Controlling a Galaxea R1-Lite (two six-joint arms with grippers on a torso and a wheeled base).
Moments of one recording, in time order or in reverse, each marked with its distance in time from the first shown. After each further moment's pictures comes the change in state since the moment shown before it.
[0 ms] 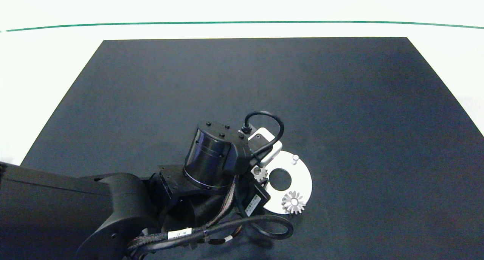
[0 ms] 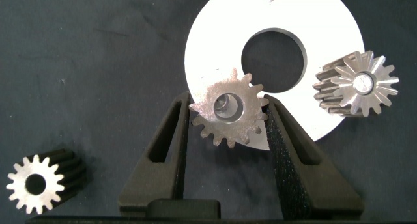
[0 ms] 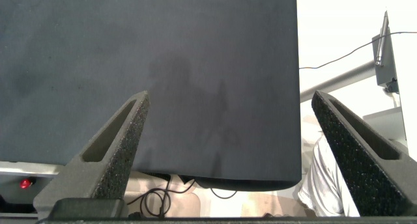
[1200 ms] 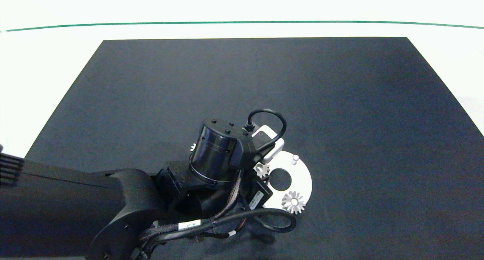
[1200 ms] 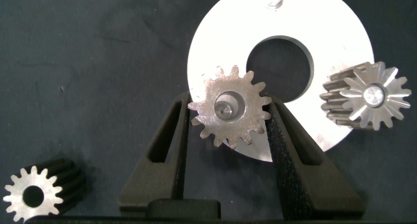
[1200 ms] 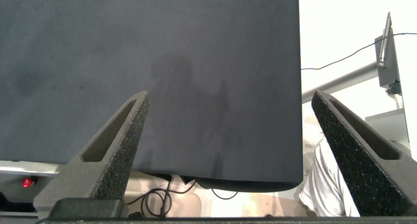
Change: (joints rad) left arm 0.008 0.026 -0.032 0.005 0.000 0.003; right arm 0.010 -0.001 0.001 0.000 0.000 0.002
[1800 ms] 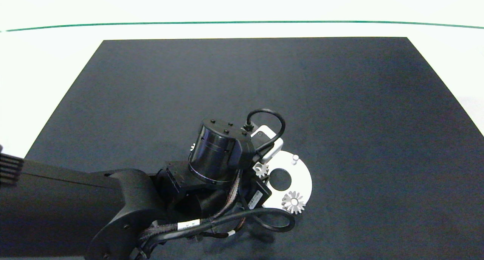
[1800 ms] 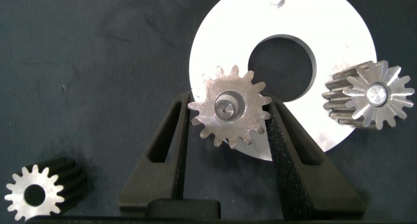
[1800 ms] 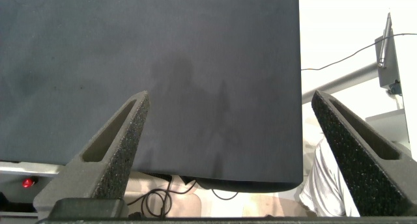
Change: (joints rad) left arm 0.004 0.000 0.006 -0.003 0.000 0.001; right arm 0.002 0.000 -0.002 0.000 0.000 0.000
